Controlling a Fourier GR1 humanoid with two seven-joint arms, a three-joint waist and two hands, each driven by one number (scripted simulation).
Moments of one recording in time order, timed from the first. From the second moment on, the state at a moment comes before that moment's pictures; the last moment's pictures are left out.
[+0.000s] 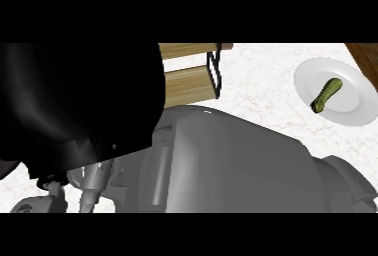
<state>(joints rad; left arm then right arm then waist) -0.06 0.22 0.06 -1.39 0.15 0.01 0.27 -1.40 -0.02 0.48 -1.50 0.51 -0.07 1.16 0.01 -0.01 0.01</state>
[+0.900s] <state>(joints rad) -0.07 0.20 0.05 -1.42 0.14 0.02 0.31 -1.63 -0.10 0.18 -0.98 0.46 0.05 0.89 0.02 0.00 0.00</state>
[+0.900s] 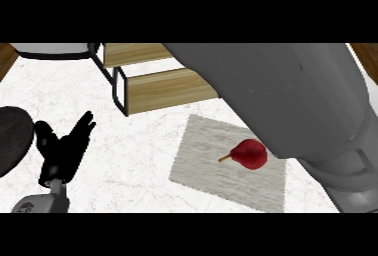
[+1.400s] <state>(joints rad) -0.08 0.19 0.06 -1.40 0.13 0.01 0.28 -1.65 -0.07 0.16 -0.73 0.54 -0.04 0.69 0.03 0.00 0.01</state>
